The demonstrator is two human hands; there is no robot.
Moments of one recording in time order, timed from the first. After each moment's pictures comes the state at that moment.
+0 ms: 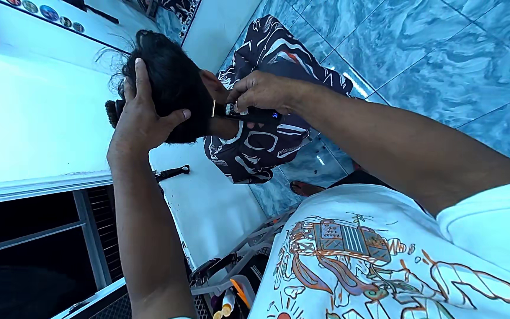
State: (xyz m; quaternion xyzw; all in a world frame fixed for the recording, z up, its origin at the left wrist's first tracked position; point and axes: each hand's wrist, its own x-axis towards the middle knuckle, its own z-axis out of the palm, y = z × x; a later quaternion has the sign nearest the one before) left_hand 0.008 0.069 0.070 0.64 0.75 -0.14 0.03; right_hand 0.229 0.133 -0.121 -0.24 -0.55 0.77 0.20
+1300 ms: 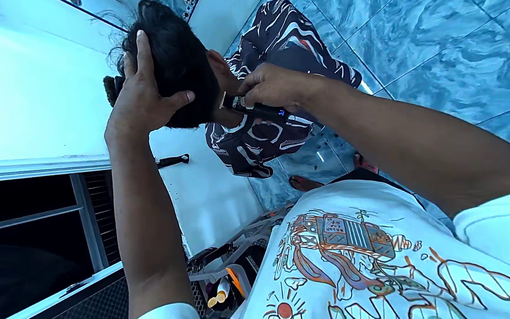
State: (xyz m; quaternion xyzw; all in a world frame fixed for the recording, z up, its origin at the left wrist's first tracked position) left_hand 0.011 0.071 0.071 0.63 0.76 -0.16 0.02; right_hand 0.227 0.118 -0.115 -0.28 -0.54 0.78 0.15
